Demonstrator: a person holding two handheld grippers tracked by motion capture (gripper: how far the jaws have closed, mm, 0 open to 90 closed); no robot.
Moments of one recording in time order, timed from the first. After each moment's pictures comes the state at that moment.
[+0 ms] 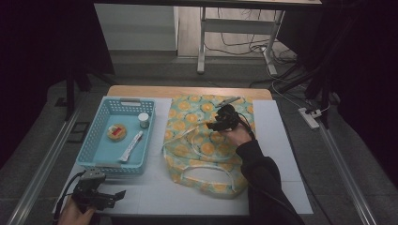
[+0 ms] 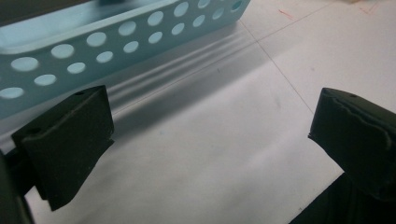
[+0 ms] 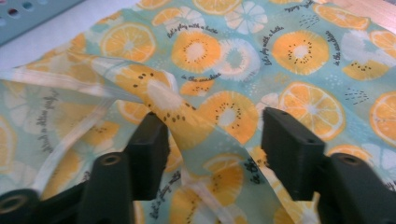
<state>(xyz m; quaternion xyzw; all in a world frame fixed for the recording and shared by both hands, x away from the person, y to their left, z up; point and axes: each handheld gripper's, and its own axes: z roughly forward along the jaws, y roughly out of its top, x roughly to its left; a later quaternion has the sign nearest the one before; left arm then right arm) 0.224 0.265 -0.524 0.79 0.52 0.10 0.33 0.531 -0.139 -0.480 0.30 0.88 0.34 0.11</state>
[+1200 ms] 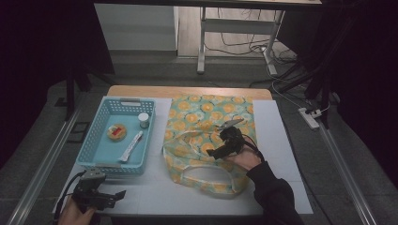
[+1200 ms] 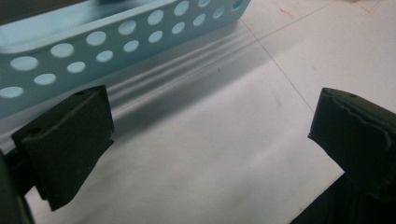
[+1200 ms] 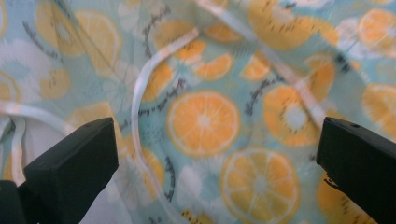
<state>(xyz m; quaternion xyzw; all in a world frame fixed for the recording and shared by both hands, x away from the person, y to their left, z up) 0.224 0.264 -0.524 0.79 0.52 0.10 0.32 0.447 -0.156 -0.490 0.28 0.90 0.32 0.09</state>
